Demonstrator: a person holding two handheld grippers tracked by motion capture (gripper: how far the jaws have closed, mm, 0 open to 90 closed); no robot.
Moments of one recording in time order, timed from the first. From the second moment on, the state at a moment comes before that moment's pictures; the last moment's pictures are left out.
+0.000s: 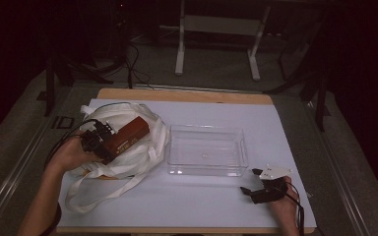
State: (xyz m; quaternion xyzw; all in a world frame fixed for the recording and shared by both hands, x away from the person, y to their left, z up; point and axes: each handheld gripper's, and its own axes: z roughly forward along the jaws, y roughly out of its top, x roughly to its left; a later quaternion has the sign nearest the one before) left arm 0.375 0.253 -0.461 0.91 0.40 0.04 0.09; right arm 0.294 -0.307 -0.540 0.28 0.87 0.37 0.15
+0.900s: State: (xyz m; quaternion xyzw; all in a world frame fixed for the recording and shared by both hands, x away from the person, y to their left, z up) left arm 0.365 0.260 -0.430 0.91 0.38 0.07 0.14; right arm 0.294 -0.307 -0.540 0.28 0.87 0.37 0.16
